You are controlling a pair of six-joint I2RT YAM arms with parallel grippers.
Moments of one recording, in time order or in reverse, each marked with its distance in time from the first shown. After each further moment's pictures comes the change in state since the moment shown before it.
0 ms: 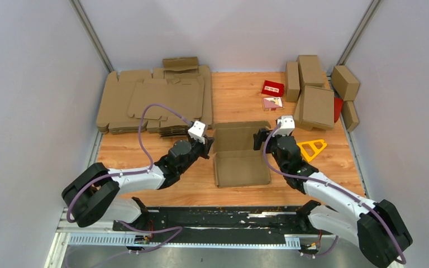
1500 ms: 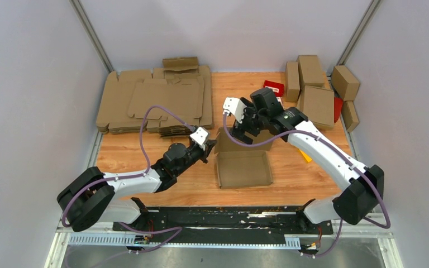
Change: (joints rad) left arm -0.003 -0.058 -0.052 0.060 0.155 0.176; right arm 0.029 0.394 0.948 -1.076 -0.573 -0.919
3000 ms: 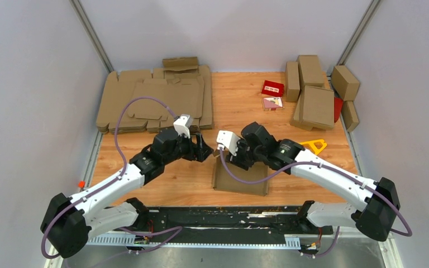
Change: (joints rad) left arm 0.167 -0.256 0.190 -0.794 0.175 -0.457; right arm 0.273 -0.174 -0.324 0.141 0.104 0.161
